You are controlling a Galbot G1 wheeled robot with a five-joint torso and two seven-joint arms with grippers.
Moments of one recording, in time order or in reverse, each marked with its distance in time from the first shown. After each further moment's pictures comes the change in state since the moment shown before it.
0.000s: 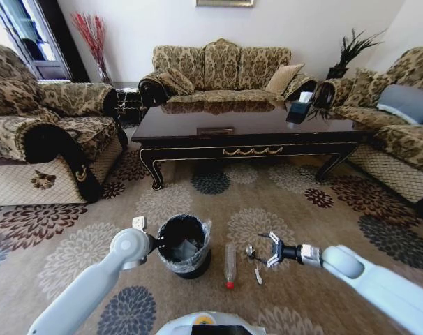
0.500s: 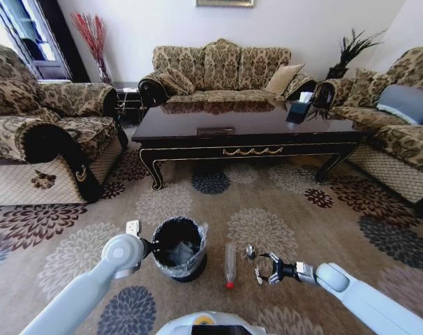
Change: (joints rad) left arm 0.059 0.029 -0.042 -0.060 0.019 0.000 -0.001; right arm 0.083 0.151 -0.090 -0.266 -0.131 0.087 -0.046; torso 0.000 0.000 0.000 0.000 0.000
